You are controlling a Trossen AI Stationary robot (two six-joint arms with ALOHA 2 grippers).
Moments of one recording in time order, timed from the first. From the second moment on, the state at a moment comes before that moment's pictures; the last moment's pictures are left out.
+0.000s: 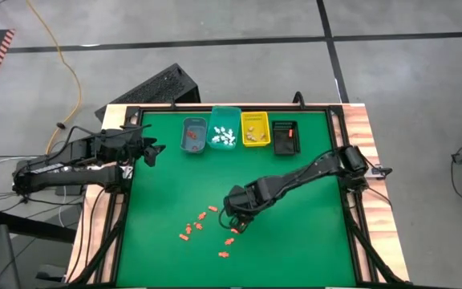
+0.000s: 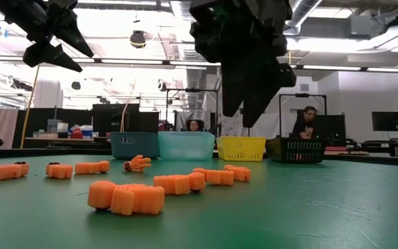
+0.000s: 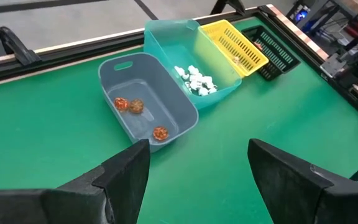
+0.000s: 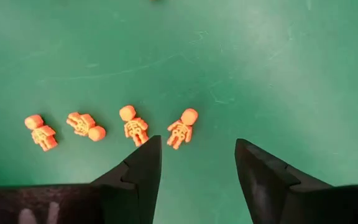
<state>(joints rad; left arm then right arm) 0.24 0.47 0.66 -0.69 -0.32 -0.63 0.28 1.94 1.57 -0.86 0.01 0.90</state>
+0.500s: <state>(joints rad) 0.24 0.47 0.66 -0.72 -0.31 -0.70 0.33 2.02 1.56 -0.79 0.08 0.90</state>
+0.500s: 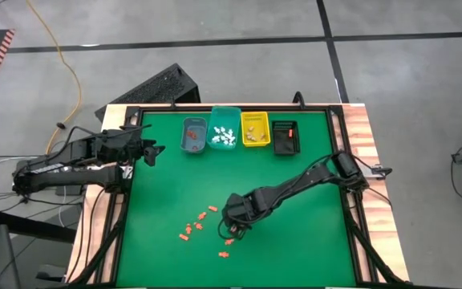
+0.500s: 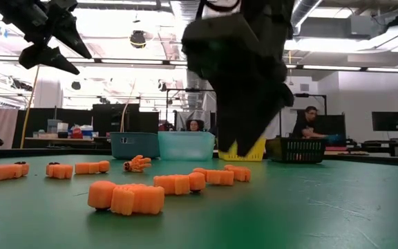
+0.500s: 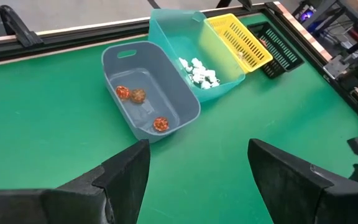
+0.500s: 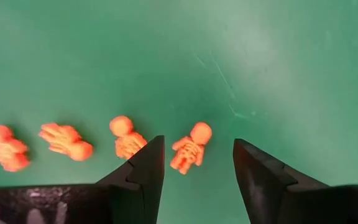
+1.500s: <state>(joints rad) 0.24 0.47 0.66 -0.71 -0.32 -0.76 0.30 2.12 1.67 -0.97 0.02 0.85</state>
